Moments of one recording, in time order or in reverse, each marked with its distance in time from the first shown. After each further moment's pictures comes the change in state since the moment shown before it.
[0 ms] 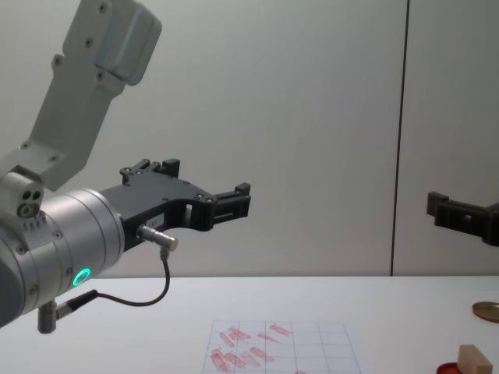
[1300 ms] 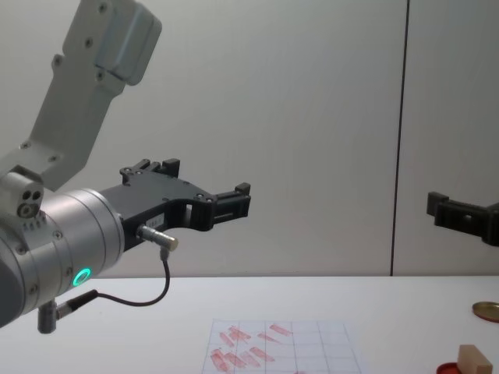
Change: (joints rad) left arm 0.000 0.000 0.000 0.000 0.000 0.000 0.000; right arm 0.000 0.000 0.000 0.000 0.000 0.000 0.000
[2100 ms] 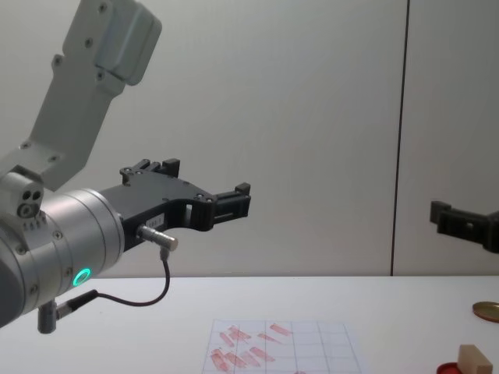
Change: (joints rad) left arm 0.000 0.000 0.000 0.000 0.000 0.000 0.000; right arm 0.024 -0.010 0.005 0.040 0.001 0.012 -0.001
